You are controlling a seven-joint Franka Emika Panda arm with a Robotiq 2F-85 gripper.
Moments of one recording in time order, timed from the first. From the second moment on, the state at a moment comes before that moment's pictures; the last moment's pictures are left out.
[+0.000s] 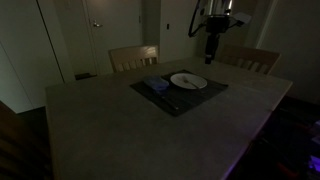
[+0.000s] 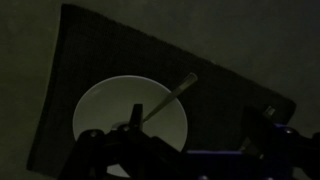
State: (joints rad) arm 0.07 0.01 -0.08 -2.44 0.01 2.44 -0.43
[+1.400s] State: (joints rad) arm 0.07 0.15 -0.03 -2.44 0.02 2.57 -0.06
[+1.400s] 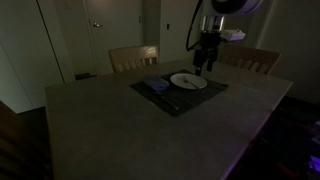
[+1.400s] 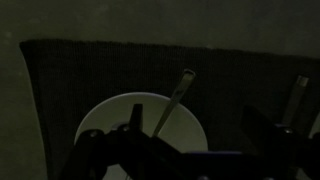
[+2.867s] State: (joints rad) arm 0.04 0.49 -0.06 -2.15 0.08 2.60 0.30
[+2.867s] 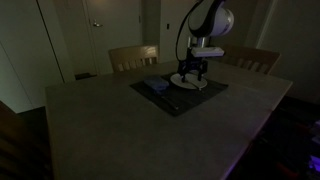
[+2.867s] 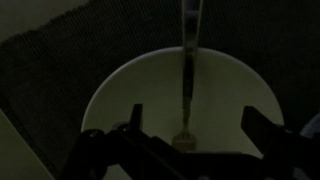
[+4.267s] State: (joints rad) arm -0.01 0.52 -0.04 -2.12 0.17 2.58 0.26
